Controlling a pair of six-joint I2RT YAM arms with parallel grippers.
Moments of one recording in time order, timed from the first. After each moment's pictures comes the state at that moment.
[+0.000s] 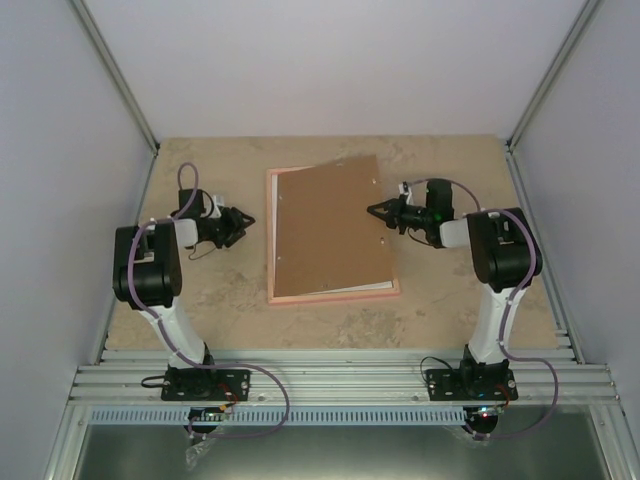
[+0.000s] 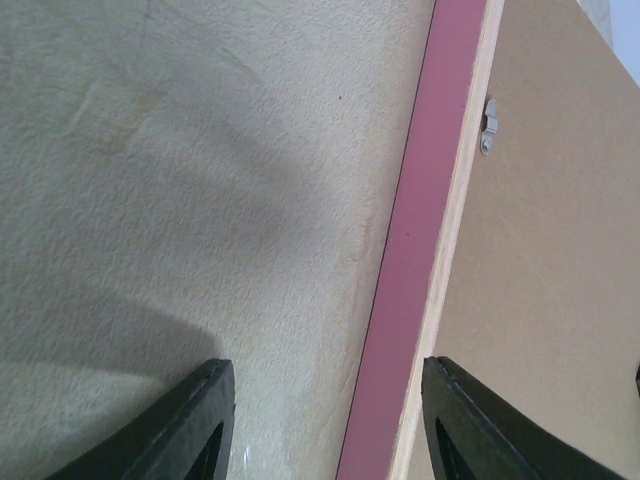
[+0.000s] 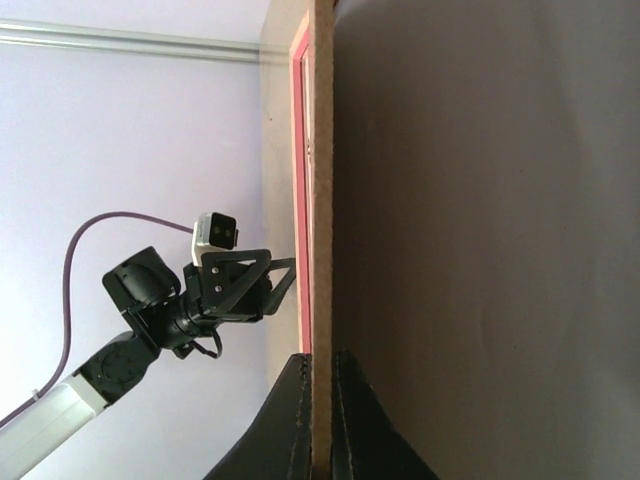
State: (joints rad) left arm 0.12 1.86 0.94 -0.04 0.69 -0.59; right arm 0.17 2.03 0.97 0.59 -0.95 1.05
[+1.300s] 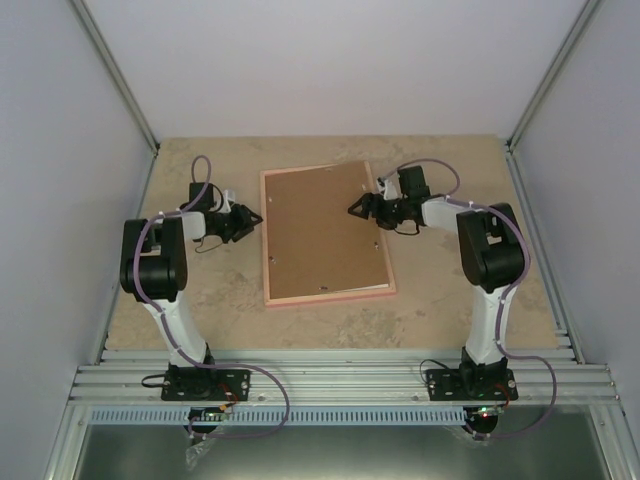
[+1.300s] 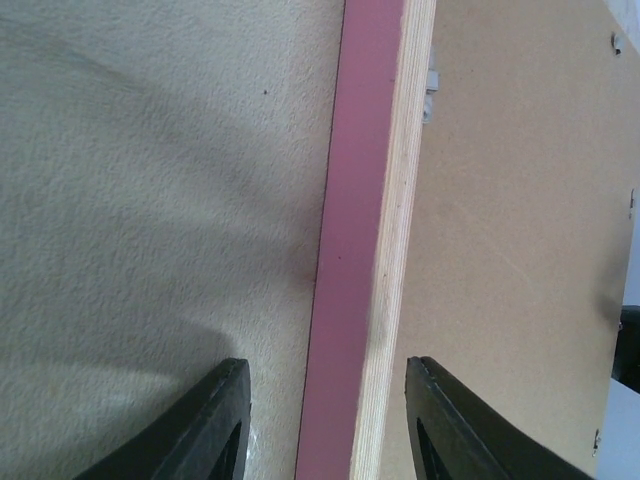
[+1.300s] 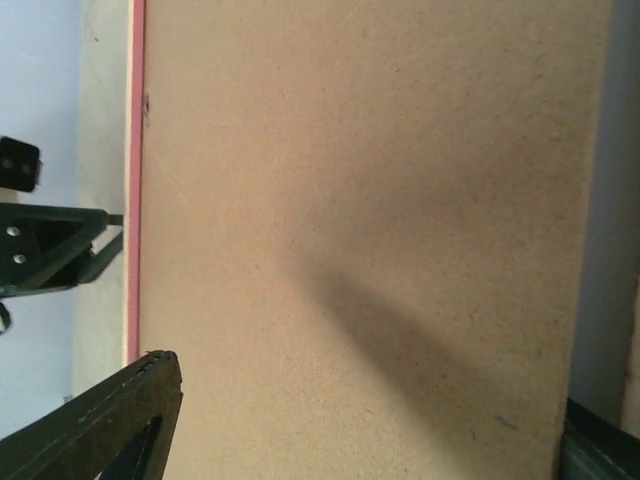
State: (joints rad) left arm 0.06 1.92 1.03 -0.10 0.67 -0.51; right arm 0.29 2.06 1.26 -0.05 -0.70 0.55
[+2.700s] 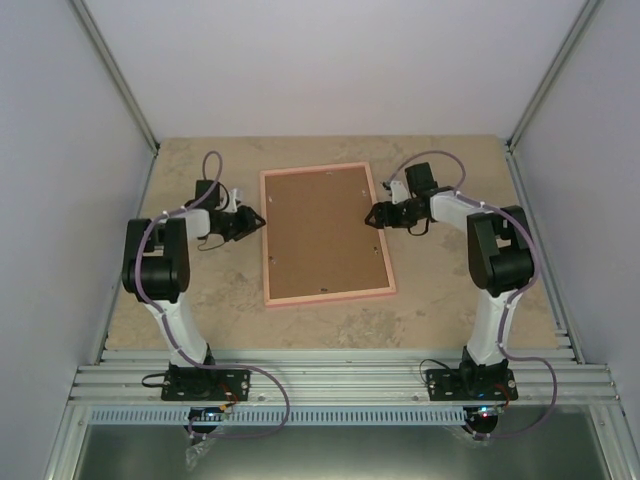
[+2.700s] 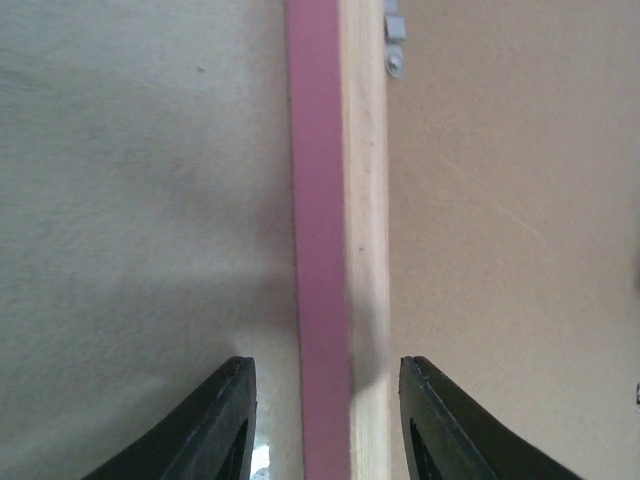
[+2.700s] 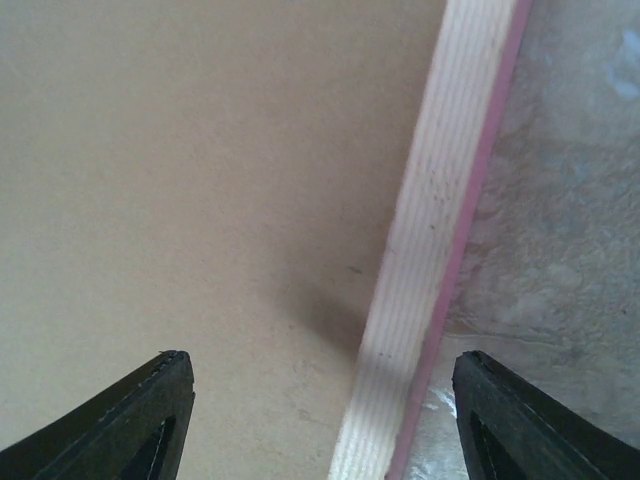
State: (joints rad) left arm 0.02 1.91 1.06 -0.17 0.61 -0.36; right arm 0.26 2.00 1.31 -0.38 -0.49 0.12
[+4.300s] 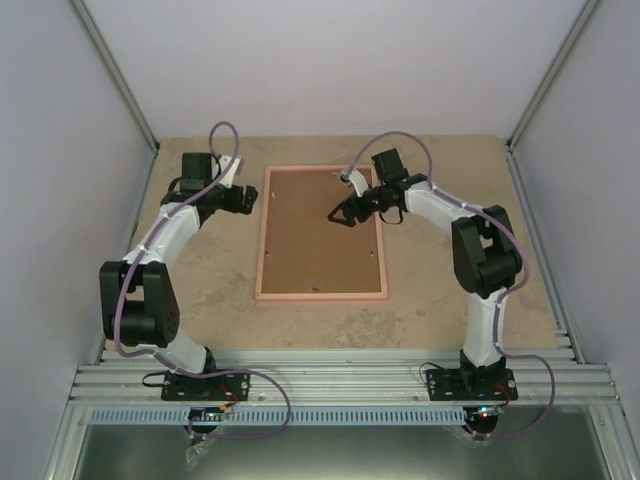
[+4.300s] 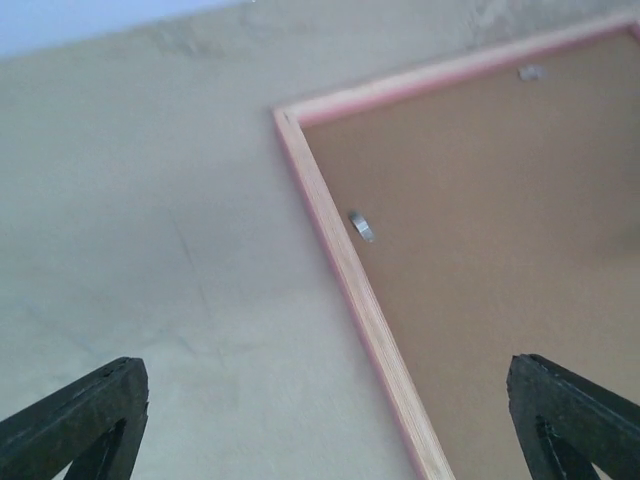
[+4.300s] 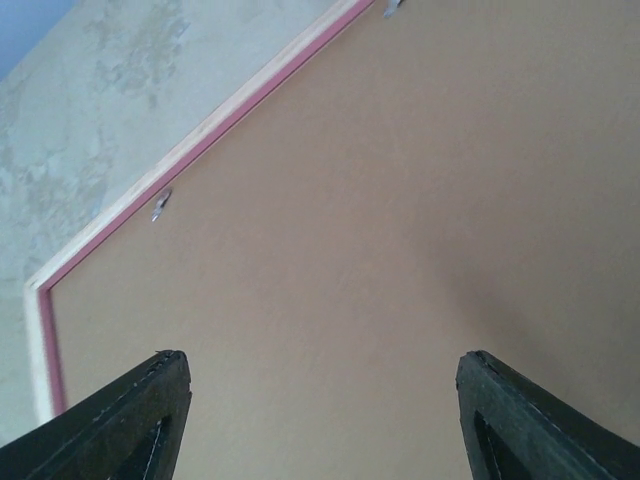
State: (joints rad) left arm -0.04 1.59 1.15 -0.35 0.26 0.21; right arm 0.42 2.01 1.47 -0.40 -0.70 -0.20
